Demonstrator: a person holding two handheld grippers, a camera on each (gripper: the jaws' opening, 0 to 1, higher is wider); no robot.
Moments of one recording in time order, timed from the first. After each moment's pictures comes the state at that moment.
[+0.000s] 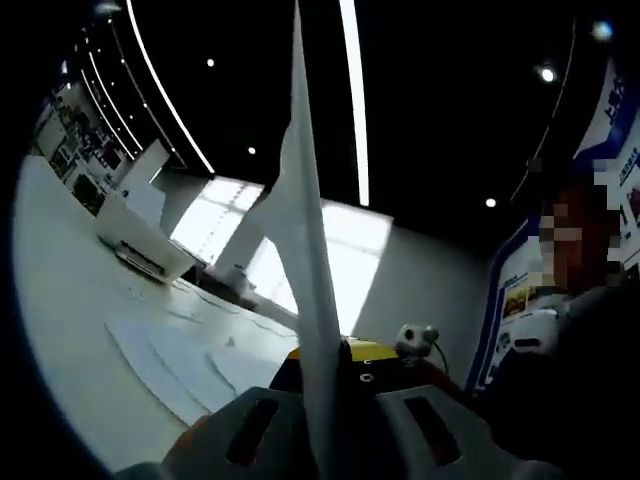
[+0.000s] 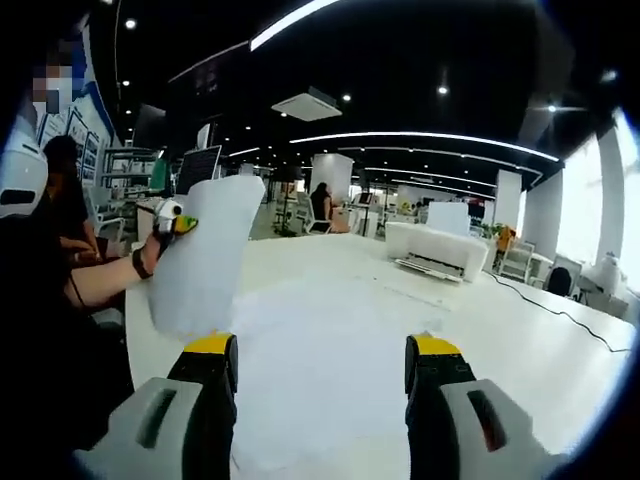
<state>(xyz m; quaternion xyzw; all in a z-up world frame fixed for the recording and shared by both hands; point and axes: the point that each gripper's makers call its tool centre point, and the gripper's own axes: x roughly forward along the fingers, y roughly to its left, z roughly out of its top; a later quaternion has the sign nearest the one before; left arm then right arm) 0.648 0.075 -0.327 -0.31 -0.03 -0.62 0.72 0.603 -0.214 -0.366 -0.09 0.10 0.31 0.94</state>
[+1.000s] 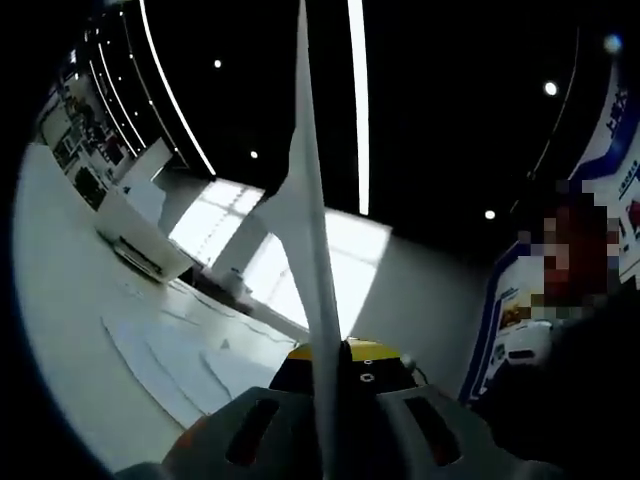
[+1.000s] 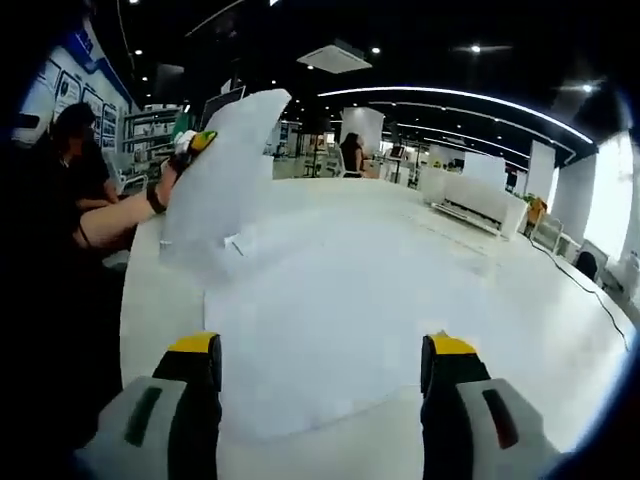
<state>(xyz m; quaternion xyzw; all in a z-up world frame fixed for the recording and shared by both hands) 0.649 0.077 -0.324 -0.33 -0.03 -0.62 0.71 0.601 -0.199 -0.459 -0.14 0.19 0.37 0.90</state>
